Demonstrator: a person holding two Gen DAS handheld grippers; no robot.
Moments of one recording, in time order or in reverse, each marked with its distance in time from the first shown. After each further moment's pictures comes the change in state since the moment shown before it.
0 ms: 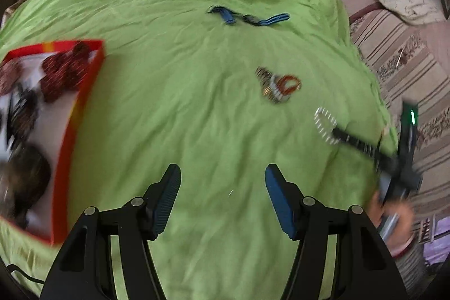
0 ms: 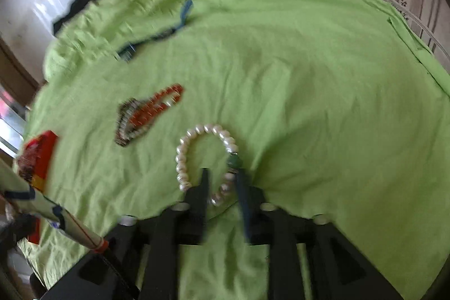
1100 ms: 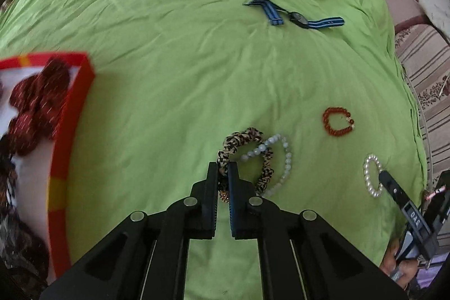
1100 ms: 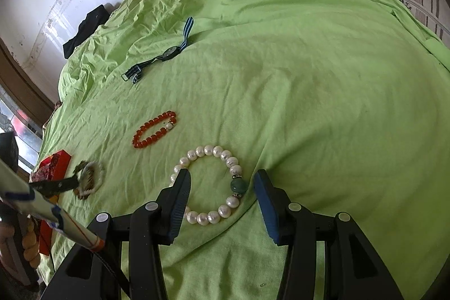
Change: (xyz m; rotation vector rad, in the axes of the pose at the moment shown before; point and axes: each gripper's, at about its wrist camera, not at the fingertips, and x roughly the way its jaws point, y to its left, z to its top) left arm 0.074 0.039 0.064 -0.088 0.092 0.116; right arm 0.019 -0.010 0.011 0.041 -0.036 0.084
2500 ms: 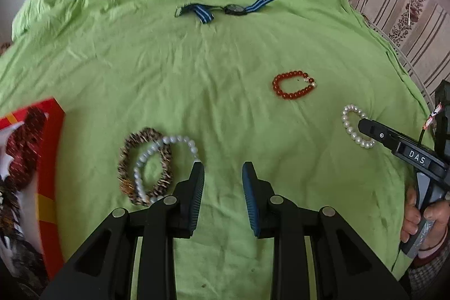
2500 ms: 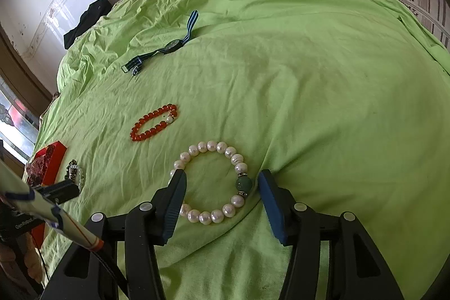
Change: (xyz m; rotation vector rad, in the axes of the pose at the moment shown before) left arm -0.004 -0.061 -0.032 0.330 -0.095 0.006; right arm 0.004 0.006 -0.005 -0.039 0.012 -0.018
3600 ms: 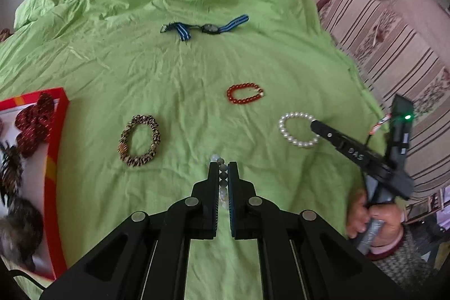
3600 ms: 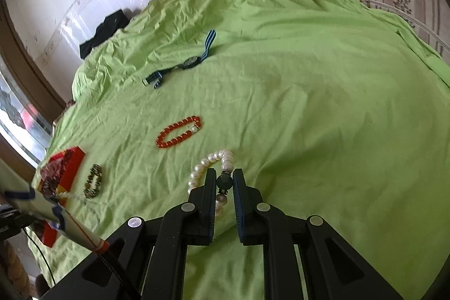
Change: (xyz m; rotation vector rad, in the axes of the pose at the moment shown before) left arm -0.080 -0.017 -0.023 -0.075 -0.060 -0.144; right arm -0.031 0.012 -0.007 0.003 -0.086 0.061
